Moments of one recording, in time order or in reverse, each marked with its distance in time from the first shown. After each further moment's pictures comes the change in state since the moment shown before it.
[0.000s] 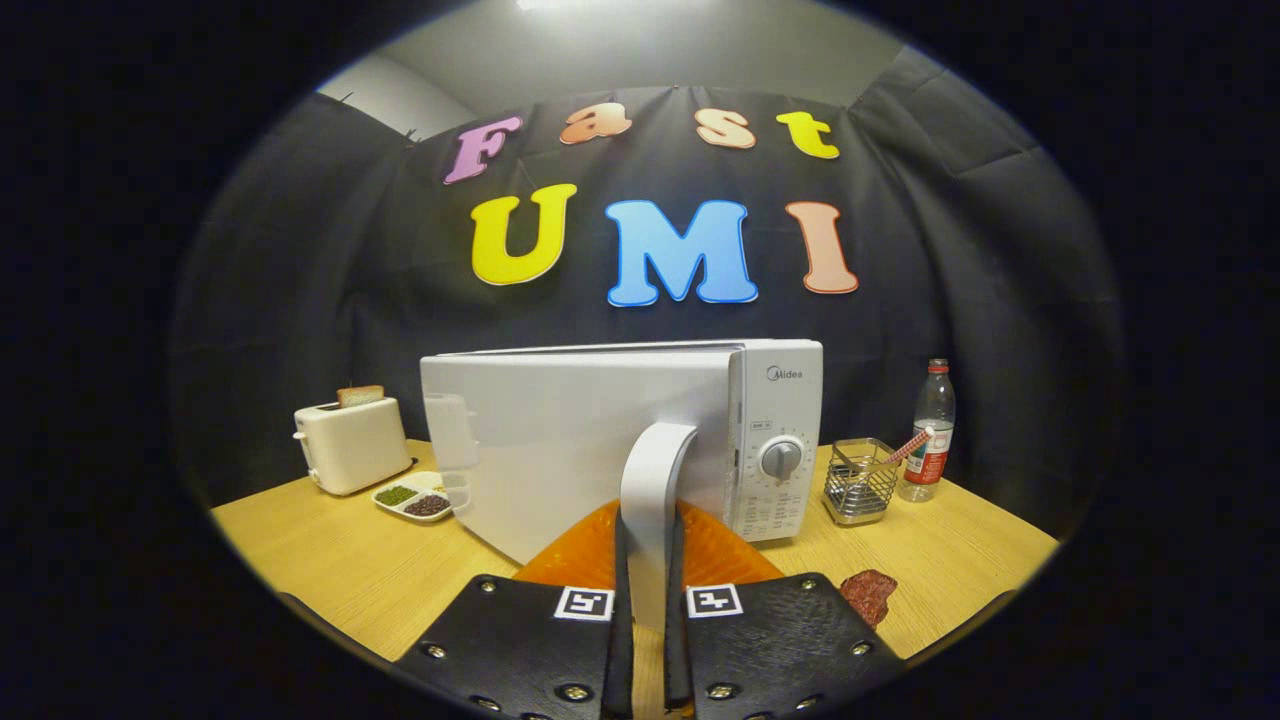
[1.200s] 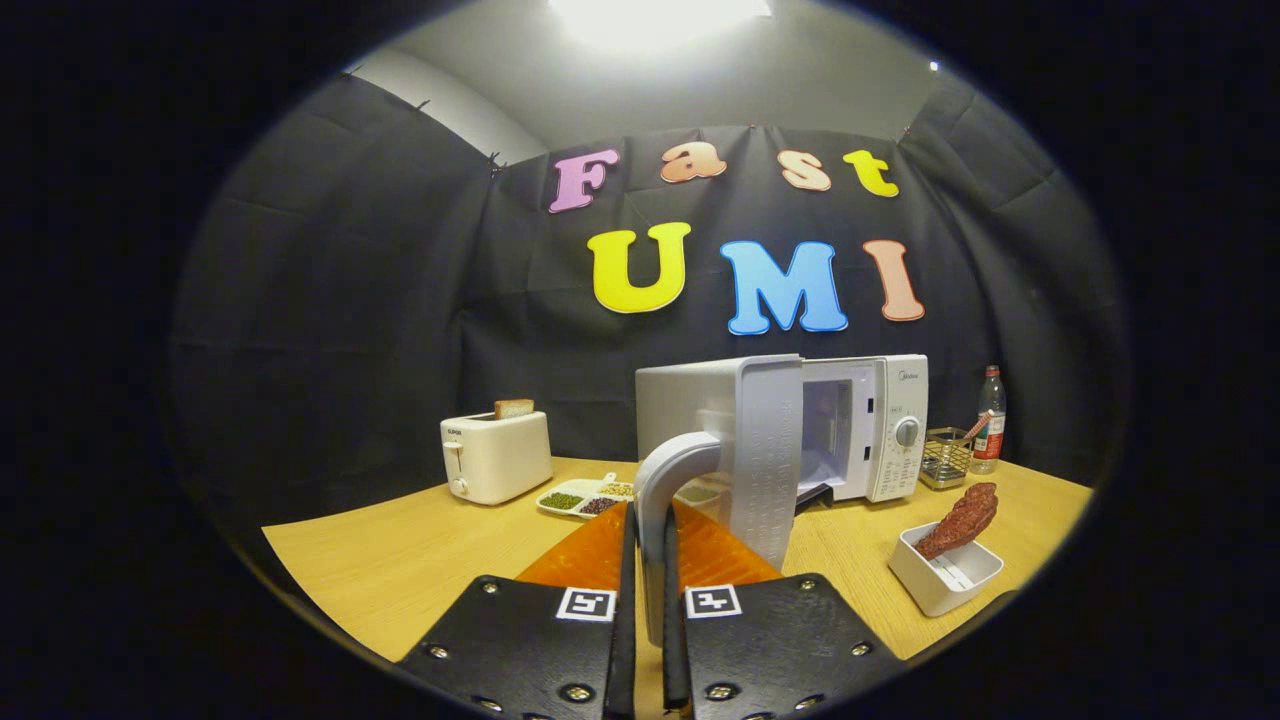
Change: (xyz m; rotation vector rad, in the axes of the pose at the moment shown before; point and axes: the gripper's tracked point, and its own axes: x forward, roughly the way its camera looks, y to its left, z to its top) arm -0.099 0.200 -0.011 0.002 -0.112 0.100
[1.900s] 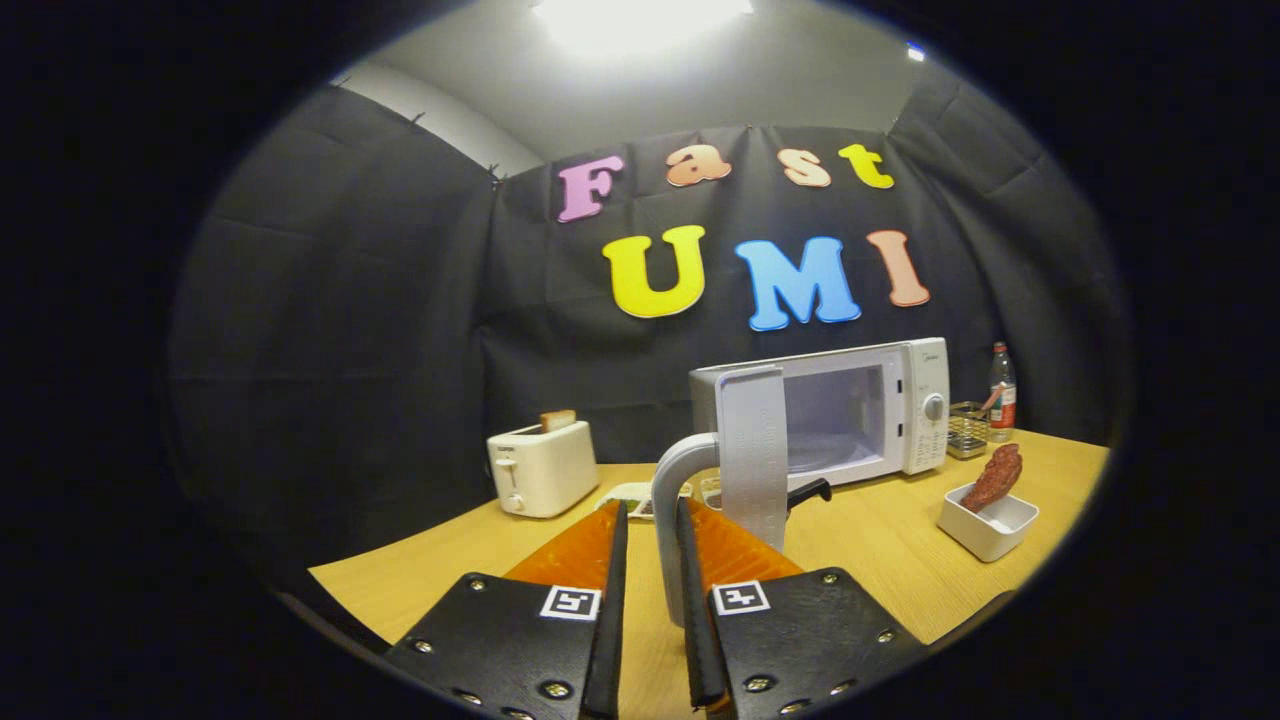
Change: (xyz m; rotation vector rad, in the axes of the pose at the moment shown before) arm -0.035 0.080 0.013 0.088 0.012 0.147
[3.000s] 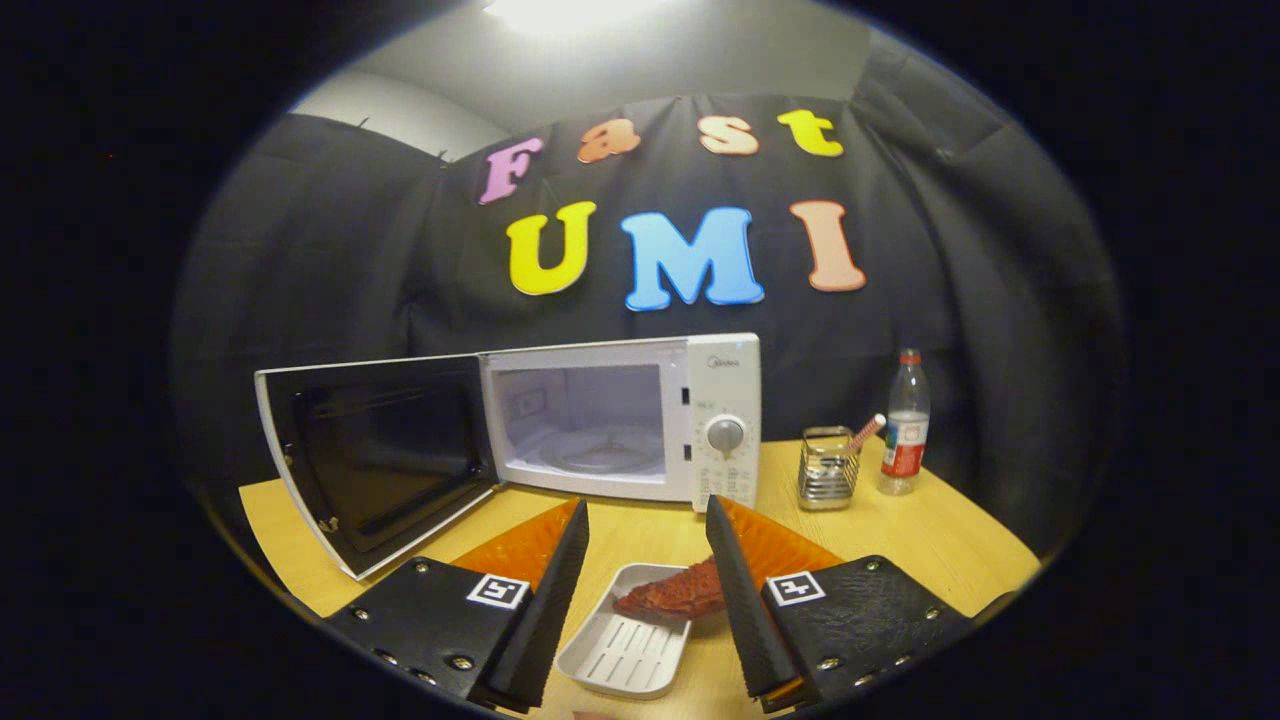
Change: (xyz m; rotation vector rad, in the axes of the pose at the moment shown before) arm -0.014 -0.399 -0.002 0.028 0.132 -0.129
